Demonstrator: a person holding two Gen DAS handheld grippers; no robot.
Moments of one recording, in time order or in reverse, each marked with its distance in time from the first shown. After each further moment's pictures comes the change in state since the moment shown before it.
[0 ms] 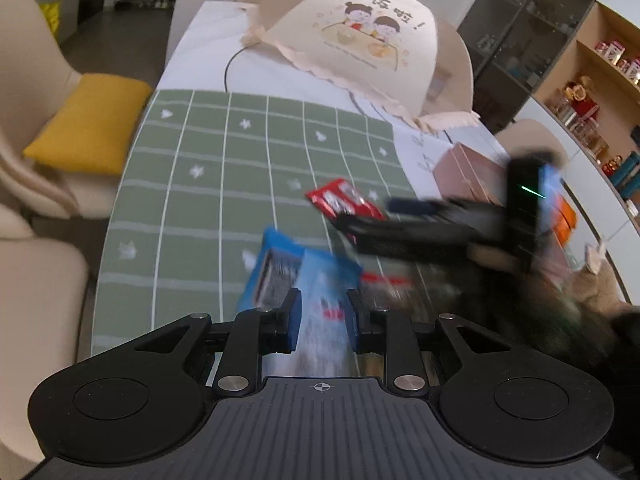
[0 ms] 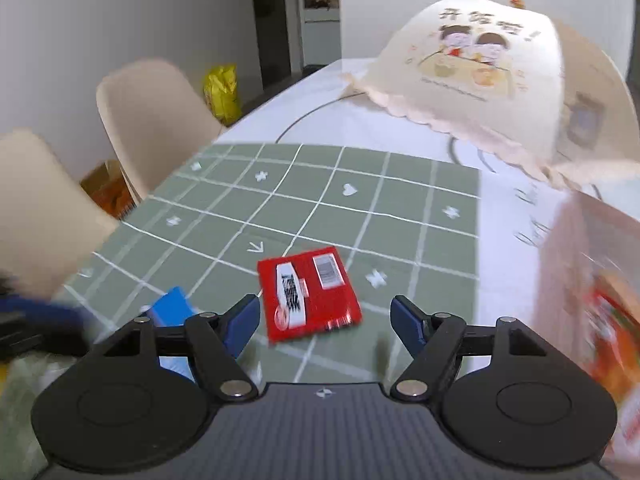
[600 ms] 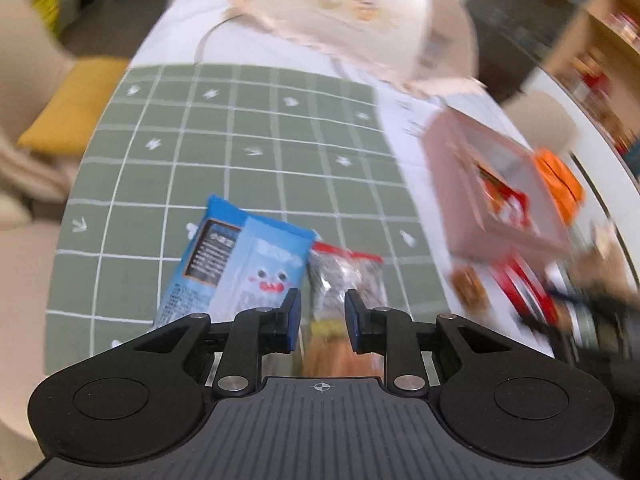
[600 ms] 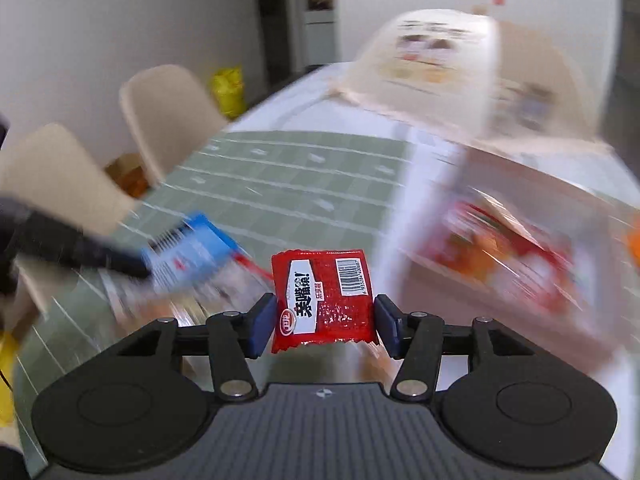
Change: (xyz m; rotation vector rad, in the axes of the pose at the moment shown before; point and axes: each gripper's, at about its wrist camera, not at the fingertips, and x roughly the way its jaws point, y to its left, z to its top) left arm 0.042 -0.047 0.005 -0.031 0.082 0.064; right arm -0.180 -0.066 -0.104 0.040 -0.016 -0.073
